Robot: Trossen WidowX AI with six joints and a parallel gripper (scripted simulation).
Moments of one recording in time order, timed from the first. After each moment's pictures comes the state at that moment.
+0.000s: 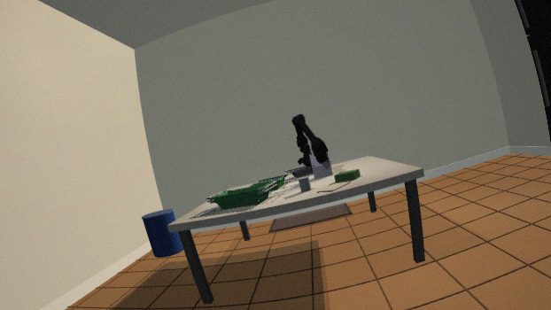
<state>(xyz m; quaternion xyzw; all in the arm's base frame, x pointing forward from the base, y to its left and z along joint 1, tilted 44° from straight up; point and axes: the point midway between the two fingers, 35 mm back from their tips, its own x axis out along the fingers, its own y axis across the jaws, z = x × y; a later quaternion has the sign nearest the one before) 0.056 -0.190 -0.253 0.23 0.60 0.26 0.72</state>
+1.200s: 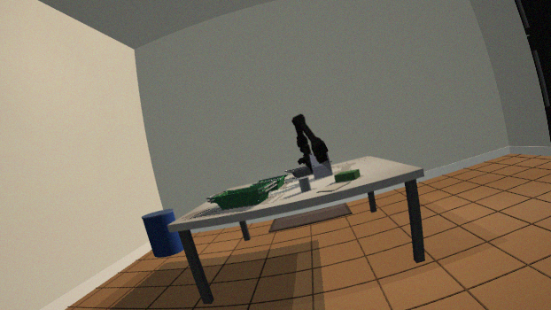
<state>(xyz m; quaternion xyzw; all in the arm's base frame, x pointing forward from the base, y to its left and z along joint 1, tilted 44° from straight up) 0.057 -0.190 -0.254 0.23 0.60 0.26 0.72</state>
